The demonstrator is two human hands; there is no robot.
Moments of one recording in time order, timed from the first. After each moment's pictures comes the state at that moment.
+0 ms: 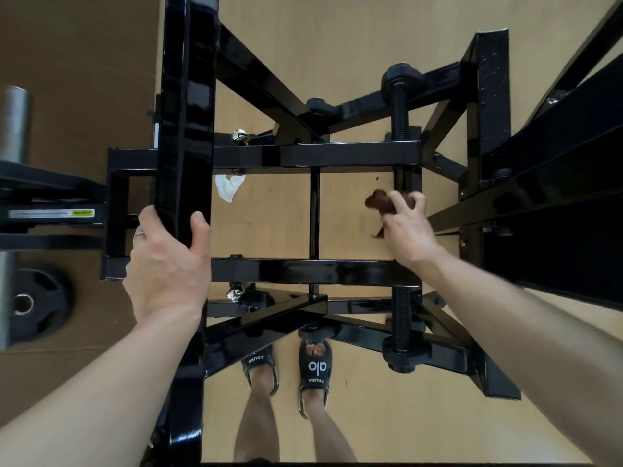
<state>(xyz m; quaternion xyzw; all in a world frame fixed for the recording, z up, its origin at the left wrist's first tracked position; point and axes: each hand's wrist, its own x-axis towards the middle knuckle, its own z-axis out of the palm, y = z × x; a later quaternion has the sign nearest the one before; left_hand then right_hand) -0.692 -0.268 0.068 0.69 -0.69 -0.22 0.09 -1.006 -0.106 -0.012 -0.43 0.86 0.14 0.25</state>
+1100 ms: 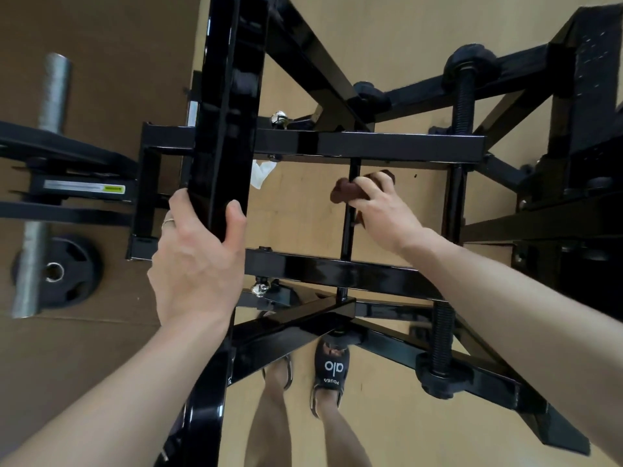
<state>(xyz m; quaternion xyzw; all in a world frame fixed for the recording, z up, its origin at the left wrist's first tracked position) -0.694 -0.267 0.071 0.69 -0.68 -0.23 0.10 -0.962 -0.188 -0.063 -0.62 0.75 0.07 0.23</state>
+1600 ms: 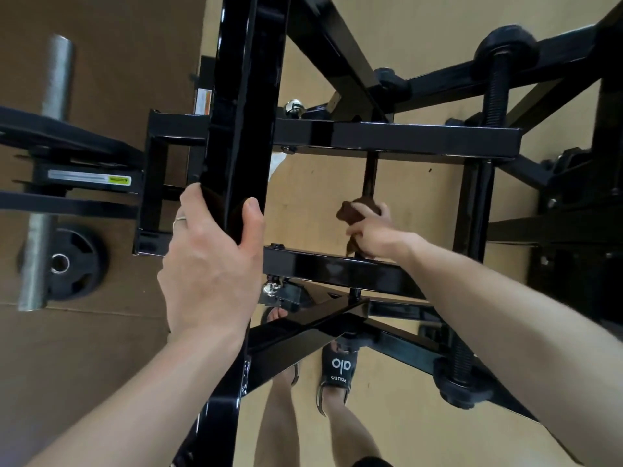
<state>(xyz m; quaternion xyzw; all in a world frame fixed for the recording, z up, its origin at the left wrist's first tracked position) -0.695 -0.268 0.075 0.68 -0.67 -0.26 0.10 -0.932 -0.191 -0.138 -0.48 0.74 0.14 0.45</state>
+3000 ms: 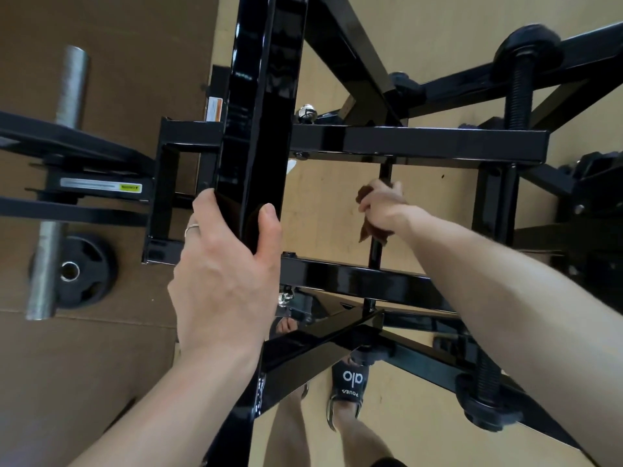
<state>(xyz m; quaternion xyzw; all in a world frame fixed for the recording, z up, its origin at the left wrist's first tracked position) -0.692 -0.268 0.072 0.68 -0.68 -0.25 0.12 -0.943 -0.251 -0.146 -0.38 0.81 0.07 0.44</state>
